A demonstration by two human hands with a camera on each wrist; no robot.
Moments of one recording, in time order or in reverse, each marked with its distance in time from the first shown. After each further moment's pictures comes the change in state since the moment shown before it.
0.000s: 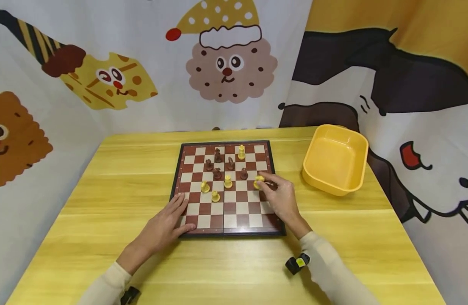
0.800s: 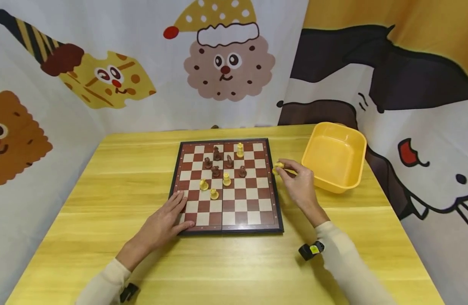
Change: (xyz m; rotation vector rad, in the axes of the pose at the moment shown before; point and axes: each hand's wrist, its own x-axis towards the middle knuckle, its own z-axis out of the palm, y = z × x) left_hand 0.000 0.001 -0.002 0.003 0.010 0.010; right_hand 0.022 0.010 -0.046 -0.051 0.084 -0.037
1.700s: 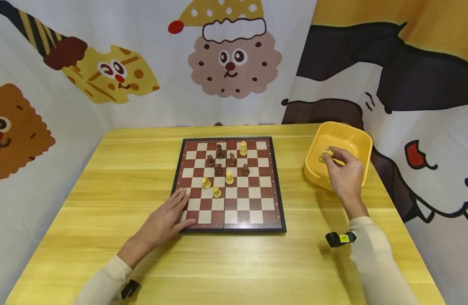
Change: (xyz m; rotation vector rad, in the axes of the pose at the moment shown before) left_hand -0.002 -0.002 0.001 0.001 0.020 0.011; right_hand 0.026 0.025 -0.077 -0.182 0.222 0.225
